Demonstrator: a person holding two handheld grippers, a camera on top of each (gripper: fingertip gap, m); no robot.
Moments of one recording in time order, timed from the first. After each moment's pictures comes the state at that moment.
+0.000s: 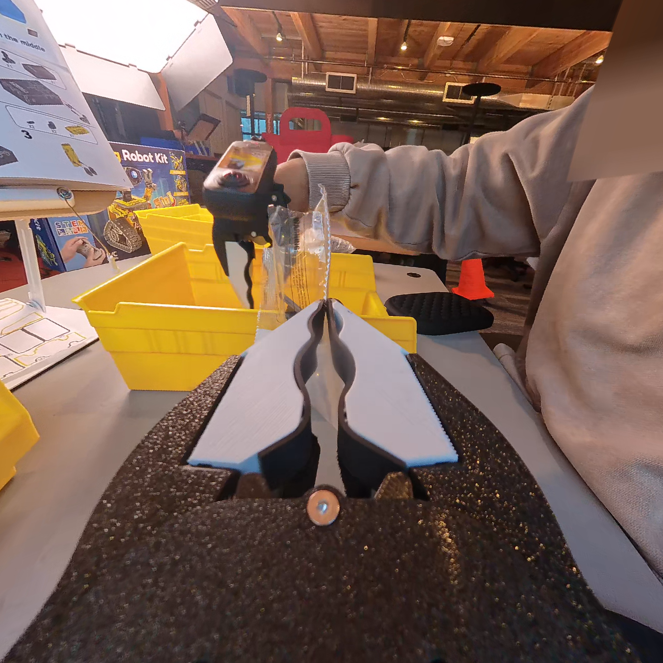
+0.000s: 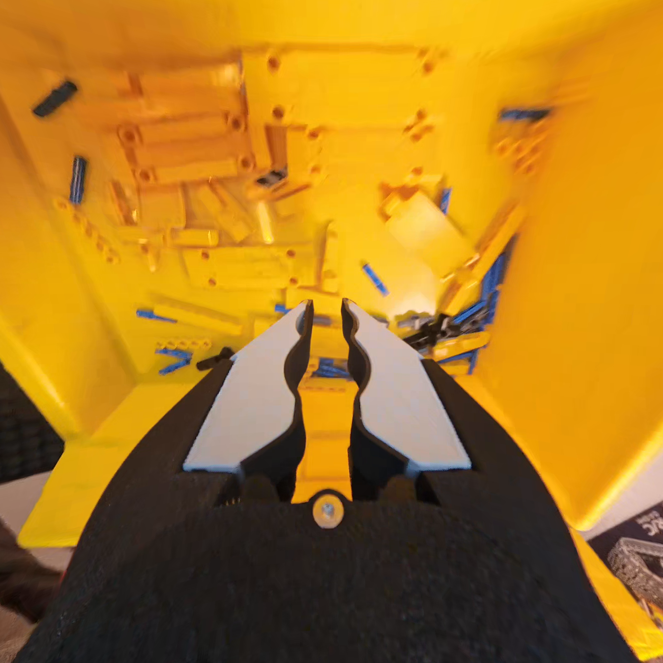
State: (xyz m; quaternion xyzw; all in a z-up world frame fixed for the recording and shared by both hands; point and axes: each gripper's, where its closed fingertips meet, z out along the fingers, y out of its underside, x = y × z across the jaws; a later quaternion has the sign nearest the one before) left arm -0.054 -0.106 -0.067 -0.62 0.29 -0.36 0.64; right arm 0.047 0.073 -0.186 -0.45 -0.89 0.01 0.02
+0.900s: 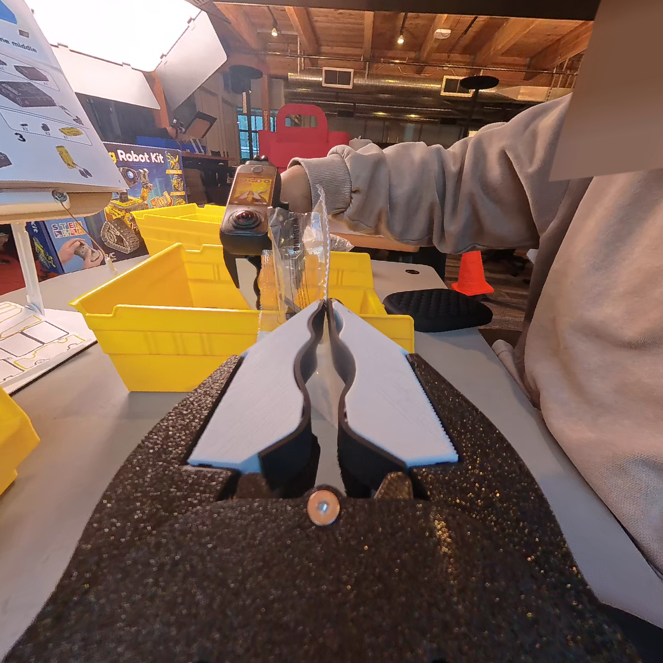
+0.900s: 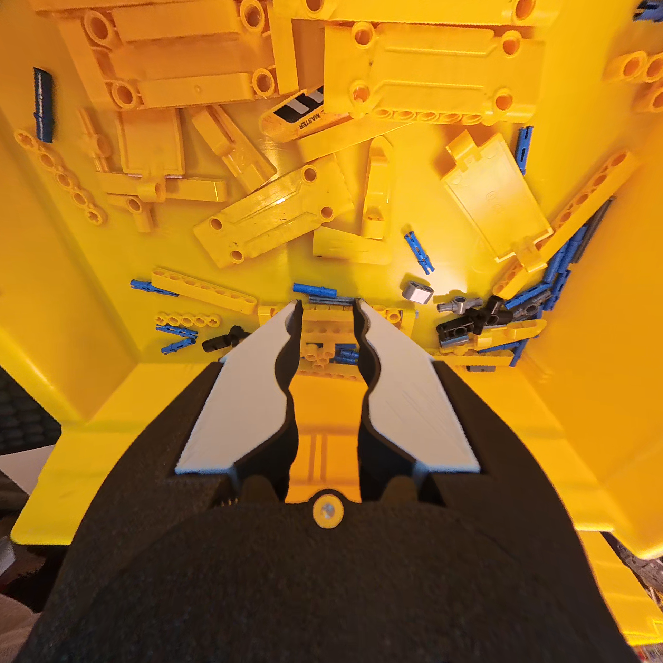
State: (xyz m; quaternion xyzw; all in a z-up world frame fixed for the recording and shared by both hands) left arm -0.052 -0.108 -0.066 -0.62 0.29 -0.36 0.64; right arm 0.075 0.075 -0.205 -0.44 -0.90 -0.03 -0.03
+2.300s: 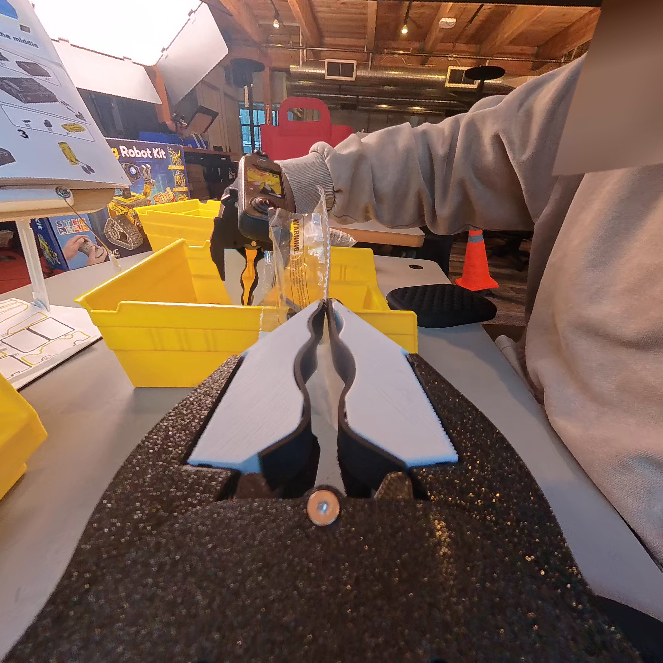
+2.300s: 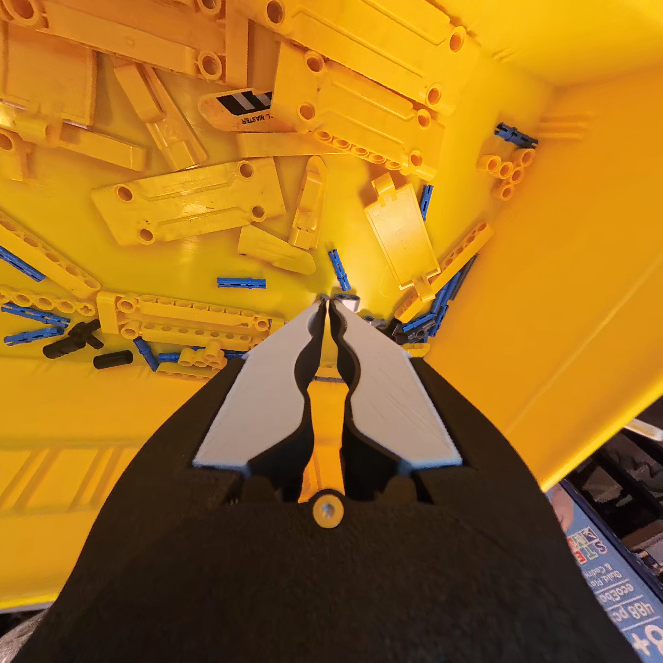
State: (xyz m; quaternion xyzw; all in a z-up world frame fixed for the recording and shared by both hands) left arm -0.054 -0.107 -0.068 -0.62 0.30 -0.35 0.63; right arm 0.040 0.102 -0.201 -0.31 -0.95 -0.04 0.09
